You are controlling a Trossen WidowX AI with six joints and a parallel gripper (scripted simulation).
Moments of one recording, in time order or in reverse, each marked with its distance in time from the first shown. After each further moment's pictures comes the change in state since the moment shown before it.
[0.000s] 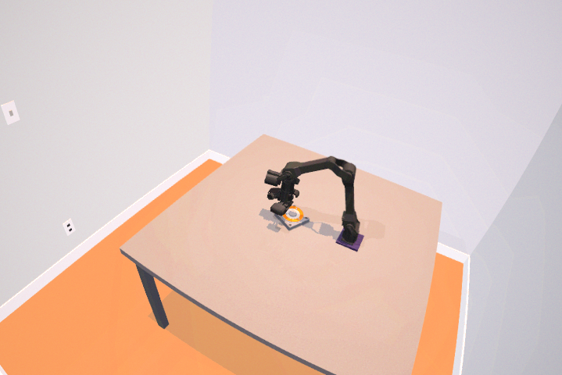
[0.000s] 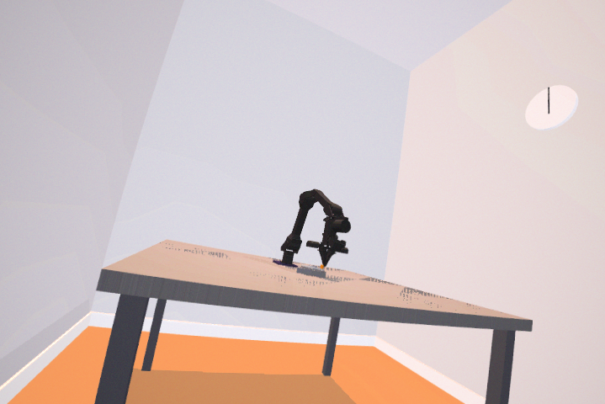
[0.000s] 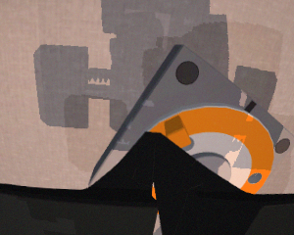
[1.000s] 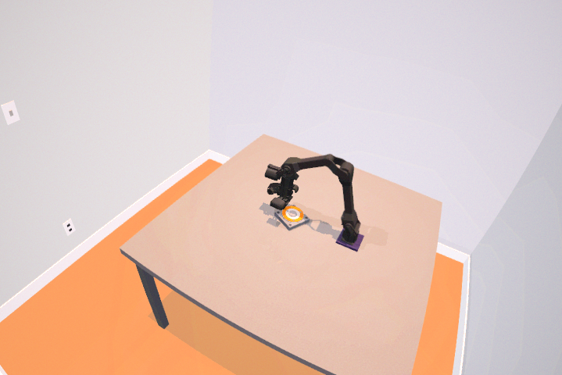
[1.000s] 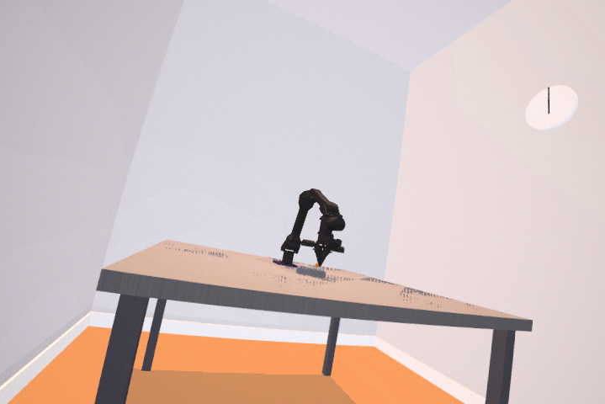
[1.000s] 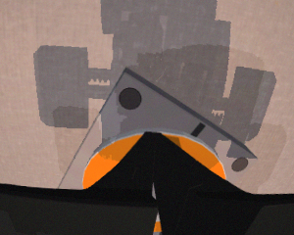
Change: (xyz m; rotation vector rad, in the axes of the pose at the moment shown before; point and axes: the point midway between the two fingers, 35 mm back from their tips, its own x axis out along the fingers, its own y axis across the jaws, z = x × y) arm -0.001 -0.032 0.019 -0.001 -0.004 -0.005
